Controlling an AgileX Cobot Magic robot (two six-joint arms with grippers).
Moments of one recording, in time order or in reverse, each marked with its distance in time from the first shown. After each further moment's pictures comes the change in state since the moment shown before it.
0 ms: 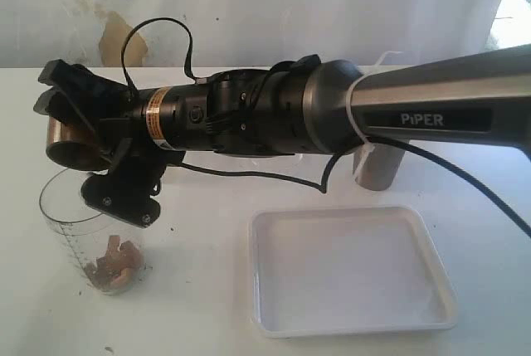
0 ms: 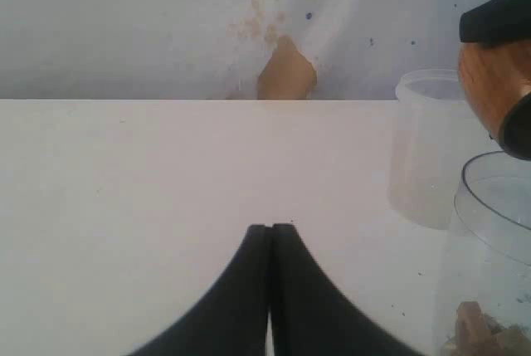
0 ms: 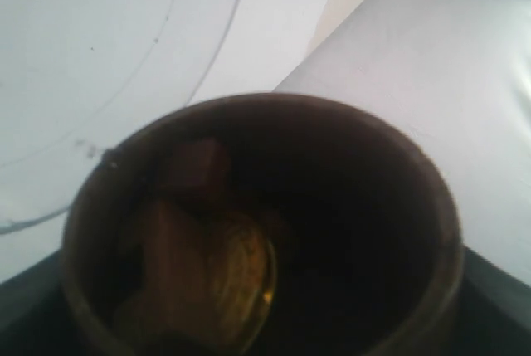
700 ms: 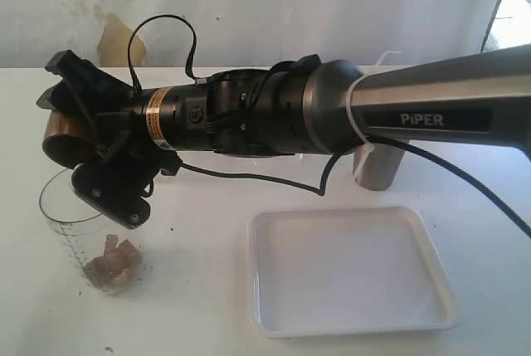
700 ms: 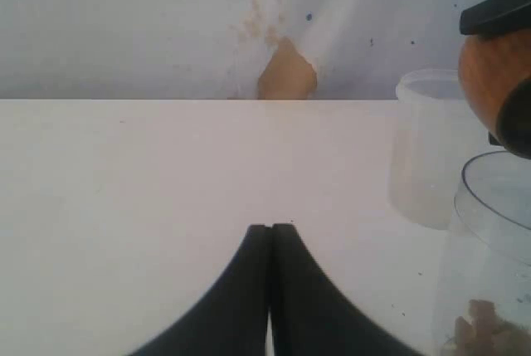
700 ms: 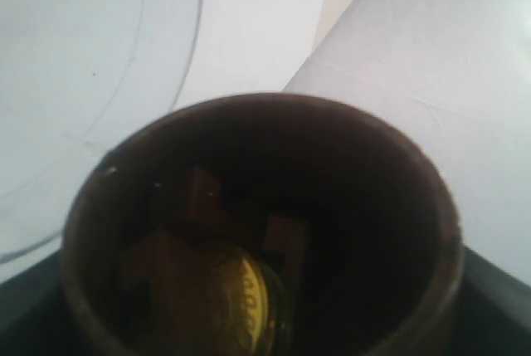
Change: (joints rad) left arm 0.000 0.000 0.000 0.000 0.000 0.000; right arm 0.000 0.000 0.000 0.000 0.004 0.149
